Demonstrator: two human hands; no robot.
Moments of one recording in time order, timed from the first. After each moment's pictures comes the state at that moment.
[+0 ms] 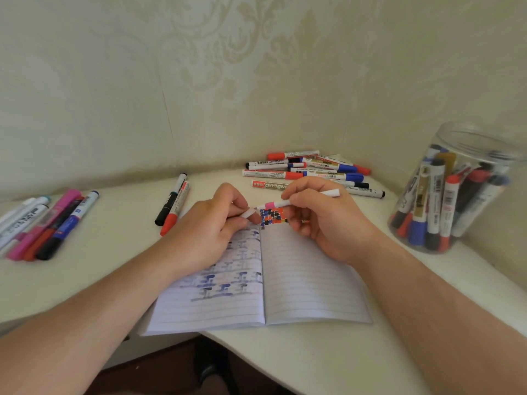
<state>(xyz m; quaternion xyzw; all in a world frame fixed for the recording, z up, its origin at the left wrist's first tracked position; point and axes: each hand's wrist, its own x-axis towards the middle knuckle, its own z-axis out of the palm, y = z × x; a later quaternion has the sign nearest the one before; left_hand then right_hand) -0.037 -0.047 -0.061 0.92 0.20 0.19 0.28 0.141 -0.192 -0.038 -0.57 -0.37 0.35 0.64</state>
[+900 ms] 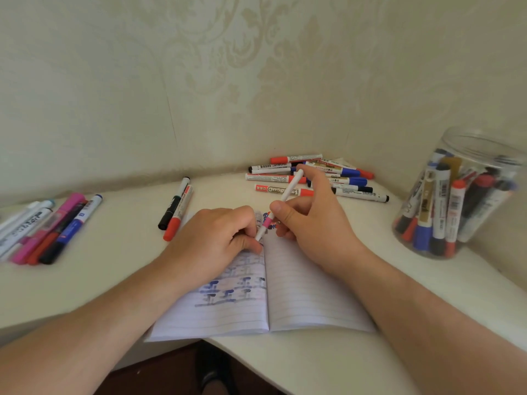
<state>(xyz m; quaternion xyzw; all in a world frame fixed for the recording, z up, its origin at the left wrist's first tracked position) -0.040 -0.053 -0.066 0.94 0.14 0.26 0.19 0.120 -0.183 -0.050 -0.67 -0.42 0.19 0.58</state>
